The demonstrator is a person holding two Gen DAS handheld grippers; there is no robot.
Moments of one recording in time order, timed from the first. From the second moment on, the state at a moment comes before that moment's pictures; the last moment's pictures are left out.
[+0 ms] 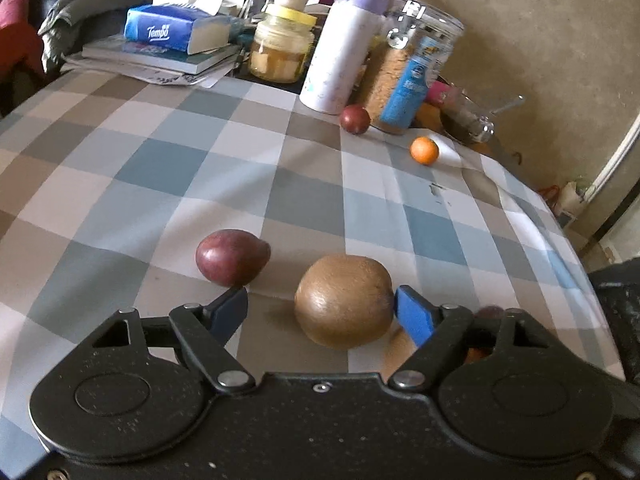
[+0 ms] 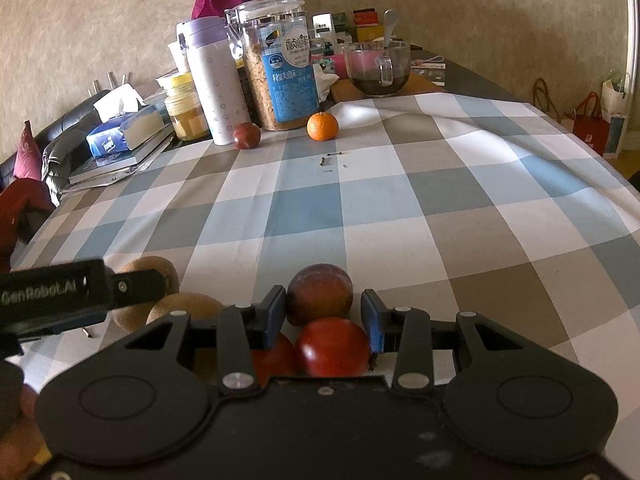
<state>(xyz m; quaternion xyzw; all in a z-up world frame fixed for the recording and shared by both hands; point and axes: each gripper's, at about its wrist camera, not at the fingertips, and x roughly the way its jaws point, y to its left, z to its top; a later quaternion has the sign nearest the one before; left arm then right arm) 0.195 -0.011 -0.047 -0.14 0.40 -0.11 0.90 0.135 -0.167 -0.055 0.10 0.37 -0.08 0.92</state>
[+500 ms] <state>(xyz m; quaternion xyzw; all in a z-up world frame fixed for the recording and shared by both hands) 0.196 -0.042 -0.048 -0.04 0.37 -0.08 0.93 0.135 -0.168 -0.055 0.10 0.38 -0.08 0.92</state>
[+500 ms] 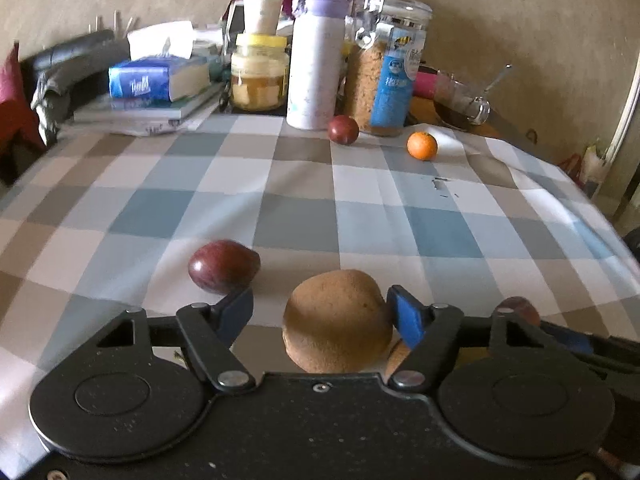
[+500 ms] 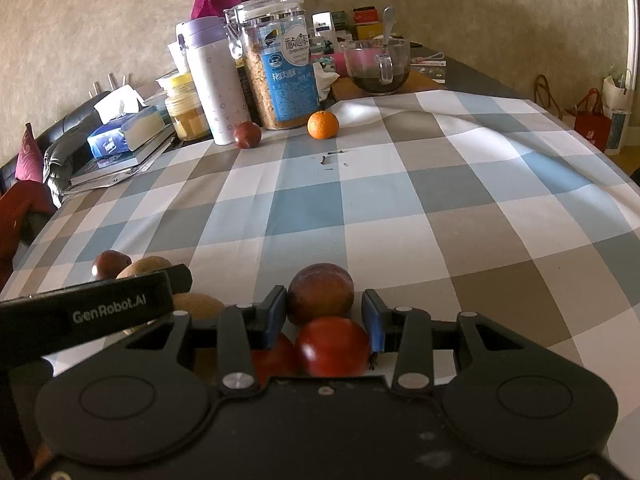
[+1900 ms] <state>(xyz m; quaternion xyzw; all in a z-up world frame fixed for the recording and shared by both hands) 0.161 -0.028 -0.012 -0.02 0.24 0.00 0.97 0.109 -0.197 -0.027 0.17 0.22 -0.11 0.95</state>
